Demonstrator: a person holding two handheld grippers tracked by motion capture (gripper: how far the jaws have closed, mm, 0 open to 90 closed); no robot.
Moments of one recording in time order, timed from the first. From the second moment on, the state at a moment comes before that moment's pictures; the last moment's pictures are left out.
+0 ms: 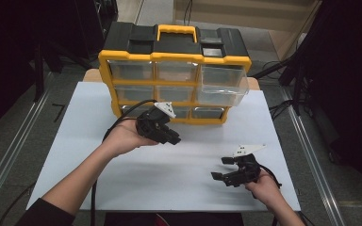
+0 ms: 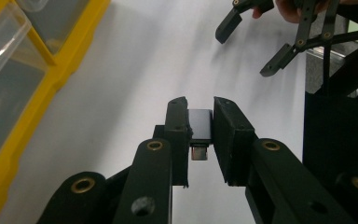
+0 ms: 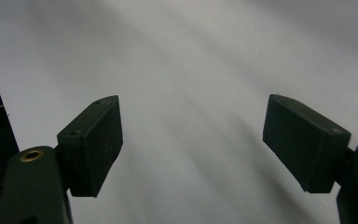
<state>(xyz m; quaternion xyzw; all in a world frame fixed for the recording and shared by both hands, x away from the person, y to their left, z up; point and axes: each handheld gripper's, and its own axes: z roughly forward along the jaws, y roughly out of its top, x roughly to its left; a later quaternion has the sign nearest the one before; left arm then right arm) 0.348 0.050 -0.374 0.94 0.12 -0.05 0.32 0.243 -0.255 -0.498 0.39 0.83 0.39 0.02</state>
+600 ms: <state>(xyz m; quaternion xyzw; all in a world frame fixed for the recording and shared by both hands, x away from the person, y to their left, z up) 0.356 0.042 -0.336 0.94 0.11 -0.05 0.32 0.244 -0.255 -0.499 0.40 0.83 0.39 0.01</state>
